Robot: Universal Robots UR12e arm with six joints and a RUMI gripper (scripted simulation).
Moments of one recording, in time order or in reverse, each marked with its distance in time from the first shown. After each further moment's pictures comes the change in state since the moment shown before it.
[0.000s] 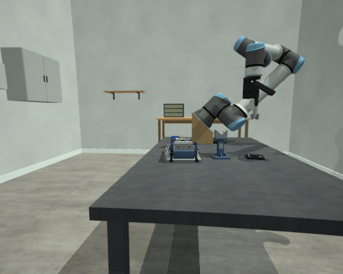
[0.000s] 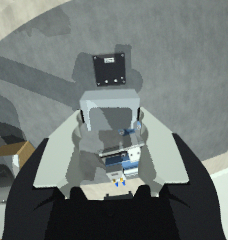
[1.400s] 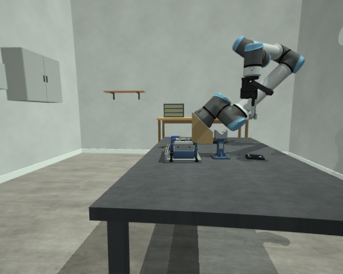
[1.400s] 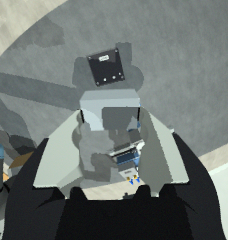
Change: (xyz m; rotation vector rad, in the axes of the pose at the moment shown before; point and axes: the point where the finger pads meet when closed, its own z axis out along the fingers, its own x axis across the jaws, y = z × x) arm 0.007 0.009 0.000 0.000 0.000 0.164
